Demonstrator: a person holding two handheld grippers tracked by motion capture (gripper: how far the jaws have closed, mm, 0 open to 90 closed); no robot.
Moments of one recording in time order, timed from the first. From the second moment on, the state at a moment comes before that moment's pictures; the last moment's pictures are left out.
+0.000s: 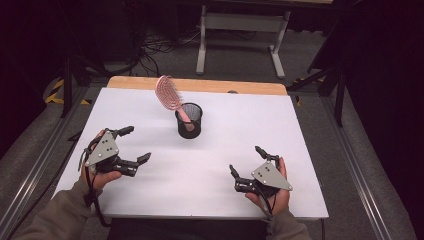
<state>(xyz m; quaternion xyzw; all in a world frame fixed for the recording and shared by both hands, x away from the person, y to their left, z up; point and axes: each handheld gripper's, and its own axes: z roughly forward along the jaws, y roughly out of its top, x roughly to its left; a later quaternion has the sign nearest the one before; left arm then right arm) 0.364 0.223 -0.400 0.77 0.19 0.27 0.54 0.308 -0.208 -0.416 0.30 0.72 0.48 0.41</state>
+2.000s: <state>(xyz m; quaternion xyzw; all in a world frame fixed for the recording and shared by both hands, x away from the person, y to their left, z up) 0.335 0.251 -0.453 0.76 0.24 0.27 0.54 0.308 -0.202 -0.419 0.29 0.72 0.48 0.41</state>
